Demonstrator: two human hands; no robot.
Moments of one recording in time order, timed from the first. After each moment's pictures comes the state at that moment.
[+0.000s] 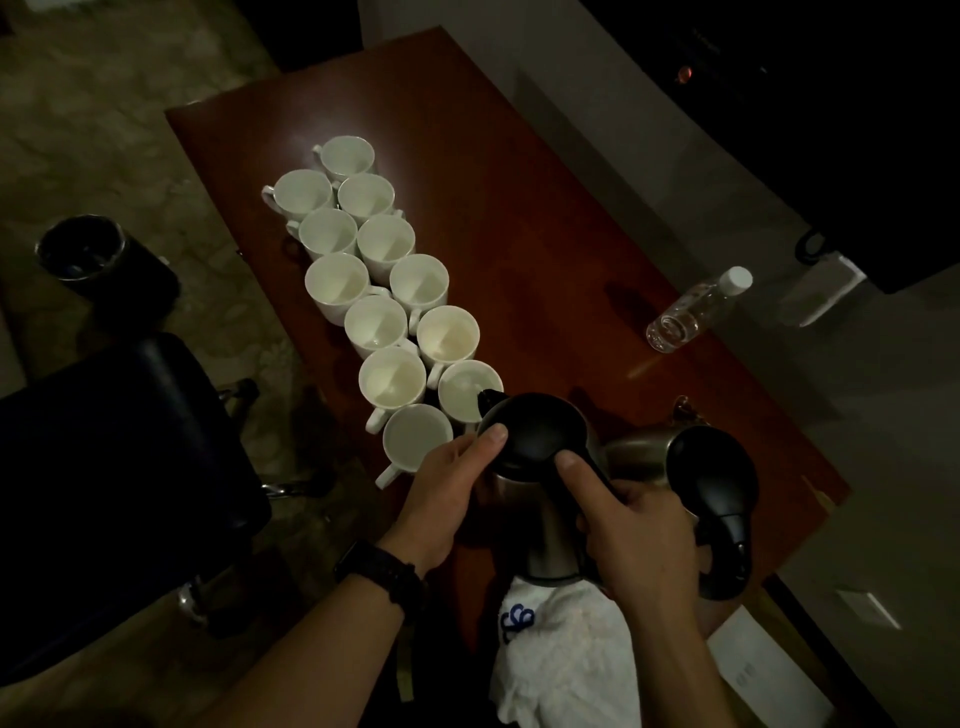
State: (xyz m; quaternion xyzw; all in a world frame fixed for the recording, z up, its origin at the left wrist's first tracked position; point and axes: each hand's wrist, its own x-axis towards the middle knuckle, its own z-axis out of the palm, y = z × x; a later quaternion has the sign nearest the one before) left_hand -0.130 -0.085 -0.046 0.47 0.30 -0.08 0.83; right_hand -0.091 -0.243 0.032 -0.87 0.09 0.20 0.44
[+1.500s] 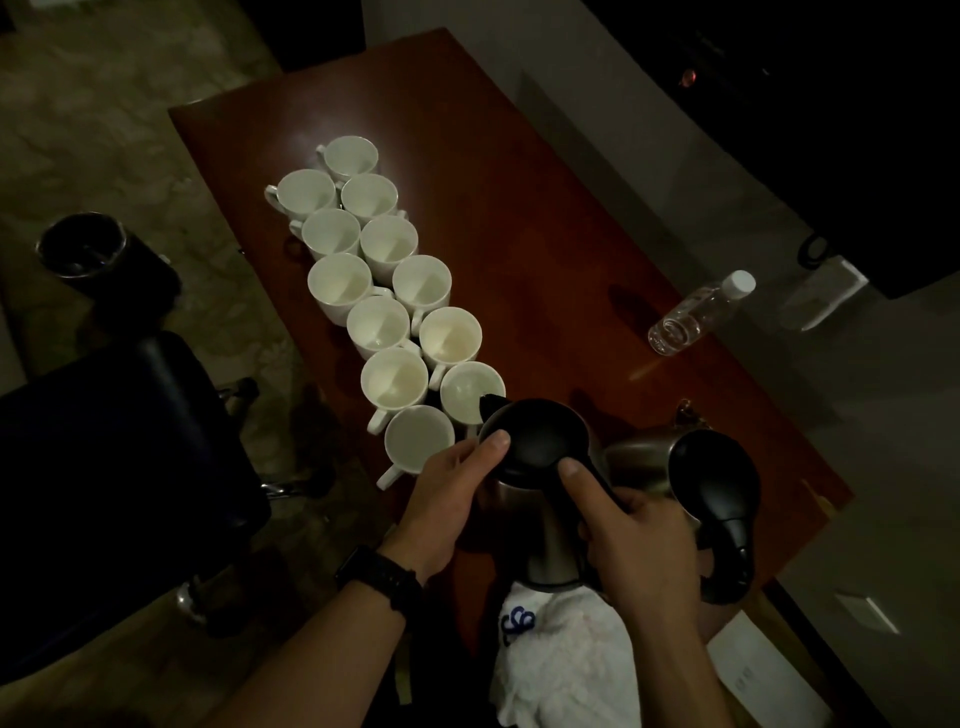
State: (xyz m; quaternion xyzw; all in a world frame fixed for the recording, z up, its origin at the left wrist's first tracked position) left_hand -0.132 -0.086 -0.048 0.47 0.31 -0.07 0.82; right_hand -0.094 -0.243 0.030 -0.87 0.10 0.20 0.45
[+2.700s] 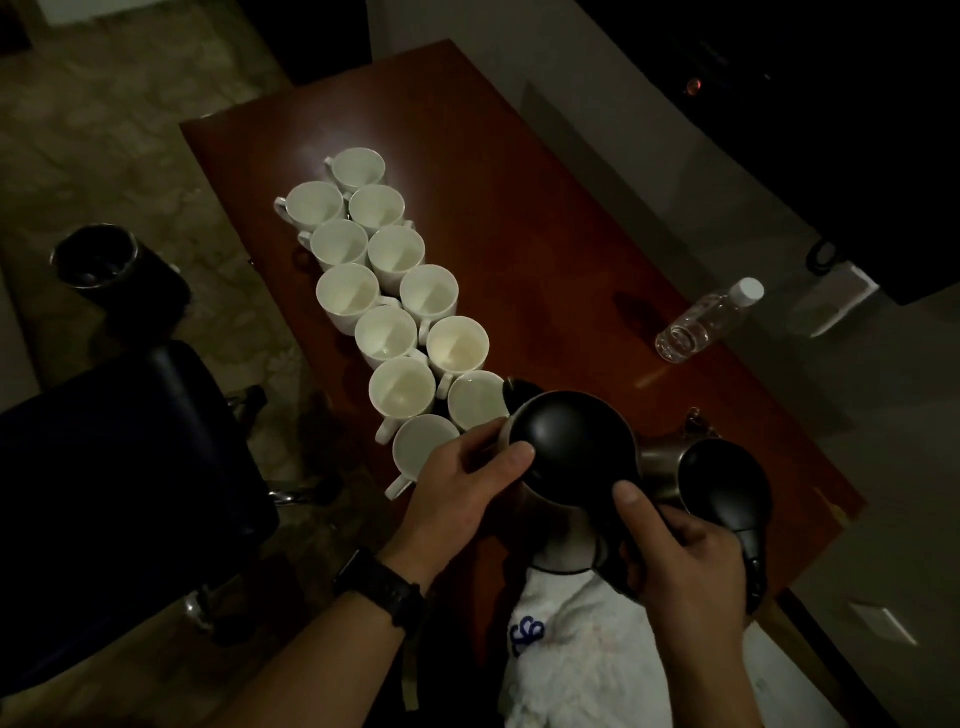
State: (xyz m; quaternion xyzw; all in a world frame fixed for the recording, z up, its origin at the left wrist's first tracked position) left_hand -0.127 -0.075 -0.025 0.57 0.26 -0.05 0.78; right_hand -0.099 -0.262 0.031 -0.81 0.08 0.13 0.56
